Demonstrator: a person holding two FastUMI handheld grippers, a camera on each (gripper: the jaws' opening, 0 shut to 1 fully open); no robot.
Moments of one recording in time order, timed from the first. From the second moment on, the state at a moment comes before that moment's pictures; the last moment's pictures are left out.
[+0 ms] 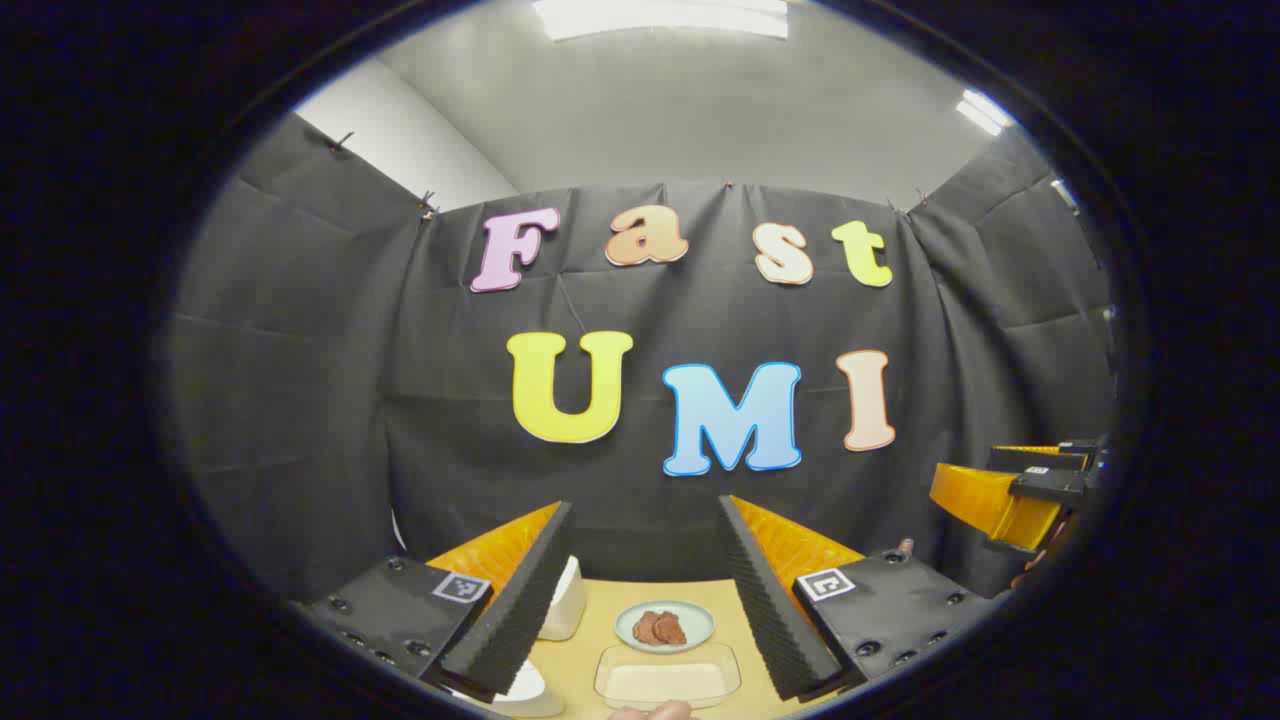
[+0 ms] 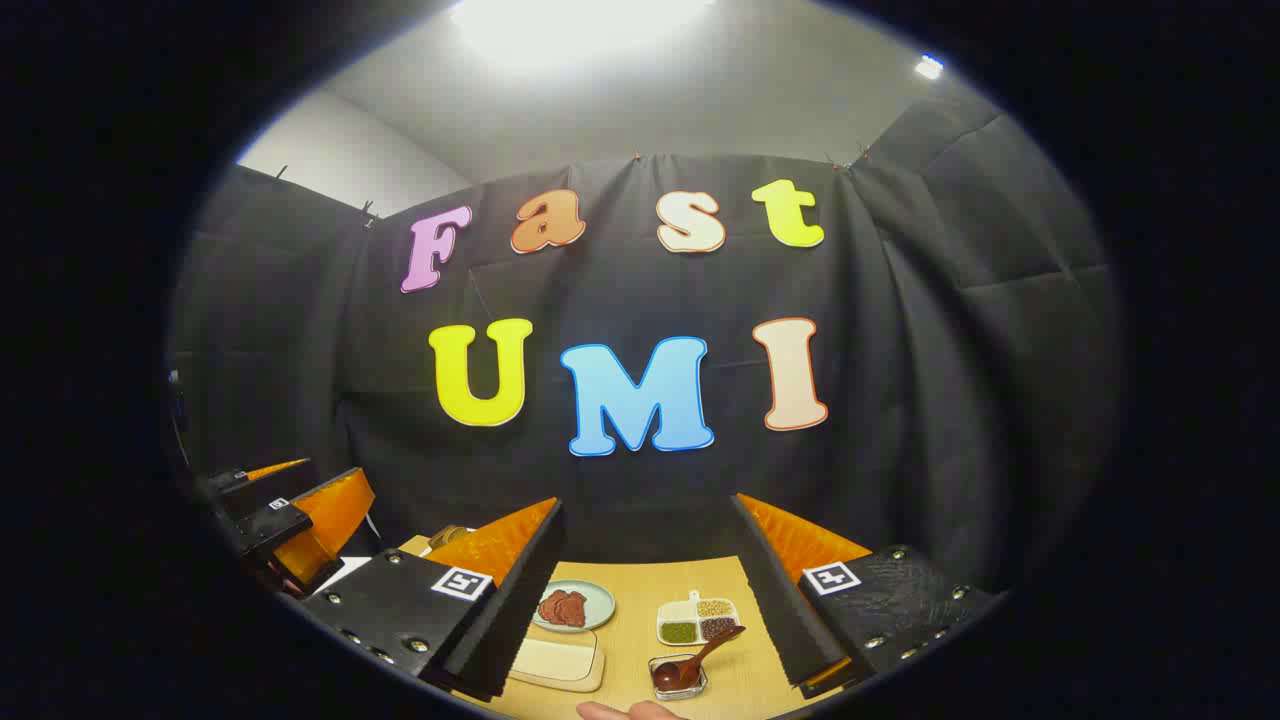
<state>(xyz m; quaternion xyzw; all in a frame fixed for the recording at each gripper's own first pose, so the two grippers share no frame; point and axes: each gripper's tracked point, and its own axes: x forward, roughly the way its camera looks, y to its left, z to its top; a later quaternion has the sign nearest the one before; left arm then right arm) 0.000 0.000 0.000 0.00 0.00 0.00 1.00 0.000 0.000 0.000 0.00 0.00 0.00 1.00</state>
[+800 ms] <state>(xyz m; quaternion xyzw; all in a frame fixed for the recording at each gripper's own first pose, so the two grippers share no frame) 0.011 -0.009 -0.001 -0.02 0.01 -0.02 1.00 0.004 -0.014 -0.005 -0.01 0.01 -0.02 1.00</state>
